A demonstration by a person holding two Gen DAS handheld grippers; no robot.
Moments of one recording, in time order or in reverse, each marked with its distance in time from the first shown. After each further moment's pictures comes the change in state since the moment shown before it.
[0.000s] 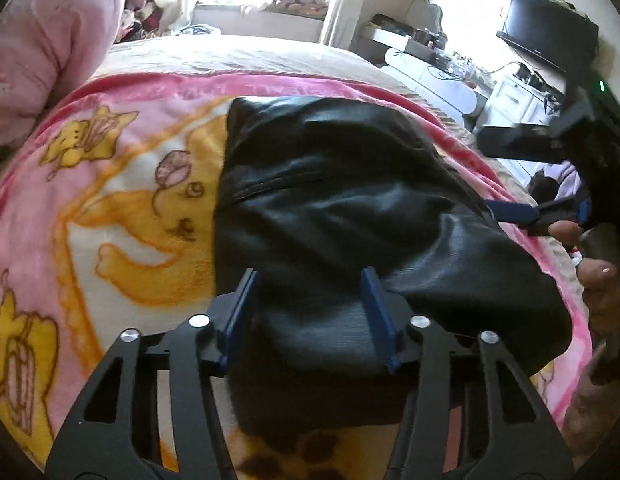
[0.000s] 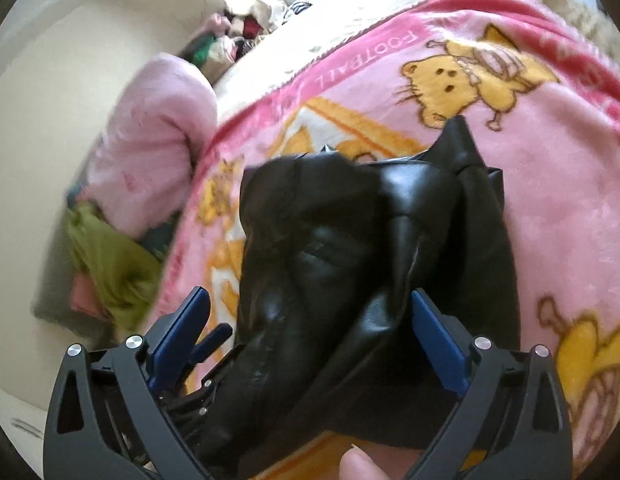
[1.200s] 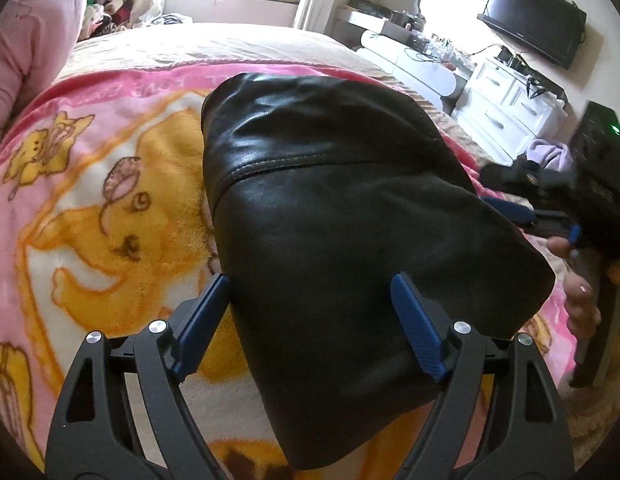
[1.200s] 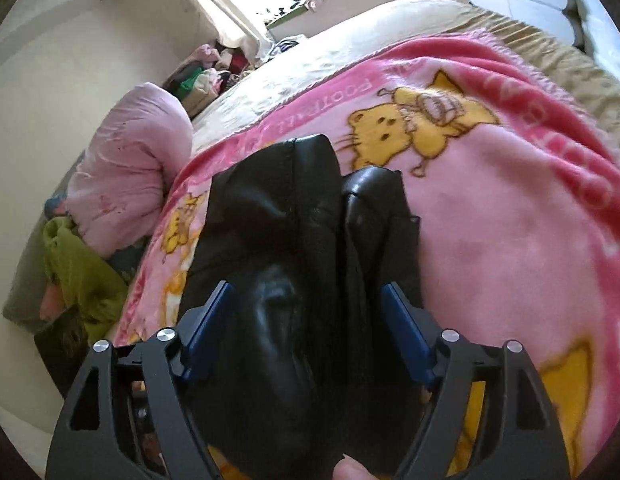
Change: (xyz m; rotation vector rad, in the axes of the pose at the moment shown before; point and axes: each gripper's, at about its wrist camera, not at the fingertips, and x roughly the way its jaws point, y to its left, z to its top) left arm 0.026 -0.024 0.025 0.041 0.070 -0.085; right arm -0.041 -0.073 -0.011 0.003 -0.150 -0.021
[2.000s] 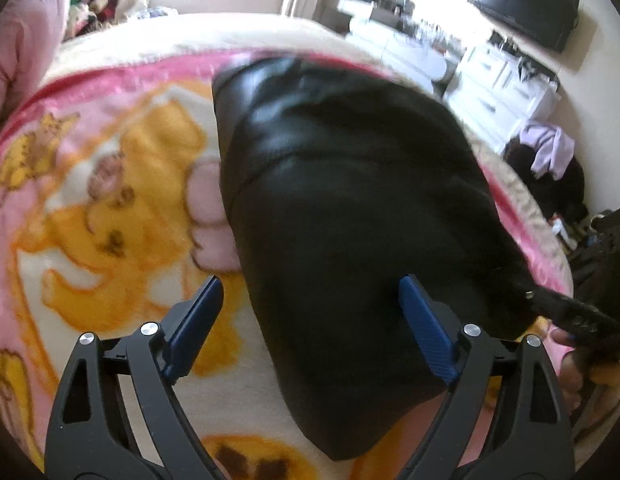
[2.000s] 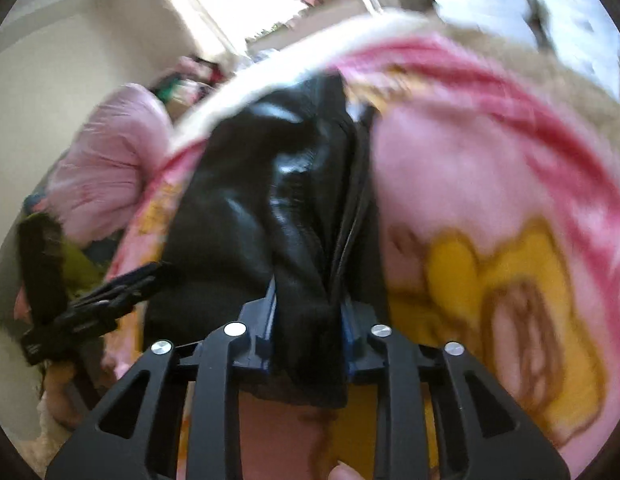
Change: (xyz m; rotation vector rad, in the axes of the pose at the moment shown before) left arm 0.017 -0.009 -0.006 0.032 0.067 -0.028; right arm -0.010 -0.019 -0.090 0.056 -0.032 -0.160
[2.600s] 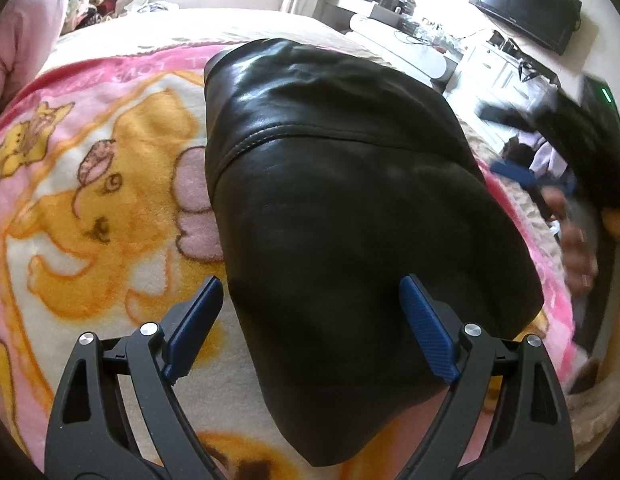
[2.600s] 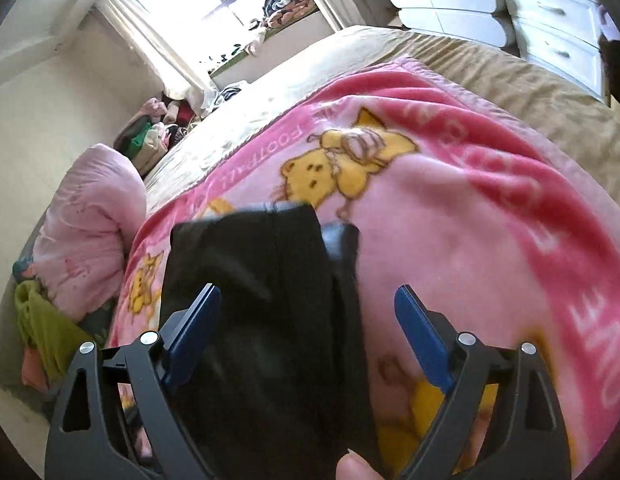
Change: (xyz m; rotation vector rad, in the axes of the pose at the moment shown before) left arm 0.003 -0.010 -0.004 0.000 -0.009 0.004; right arm 0.012 -0.005 0.121 0.099 -0.120 0.034
